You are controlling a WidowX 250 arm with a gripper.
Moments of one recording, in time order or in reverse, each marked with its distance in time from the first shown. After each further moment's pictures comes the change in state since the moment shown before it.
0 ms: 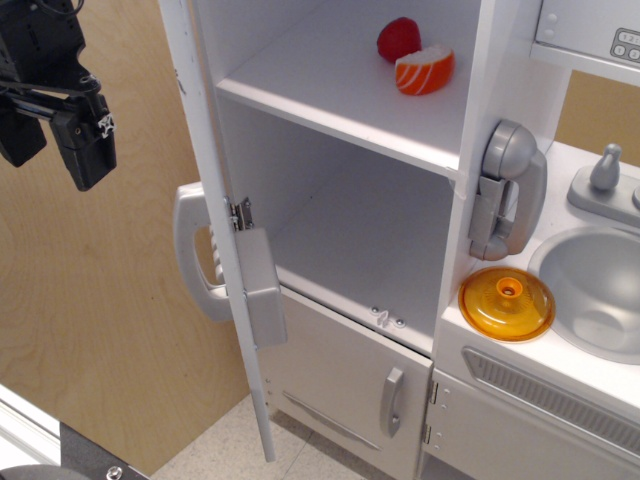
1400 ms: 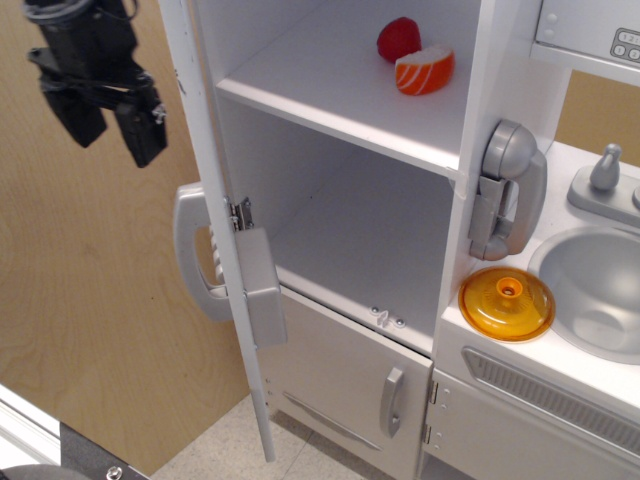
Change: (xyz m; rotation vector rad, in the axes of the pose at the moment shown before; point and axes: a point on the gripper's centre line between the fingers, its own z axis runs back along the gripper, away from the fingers) arm 0.061 0.011 -0.038 -0.025 -0.067 -0.048
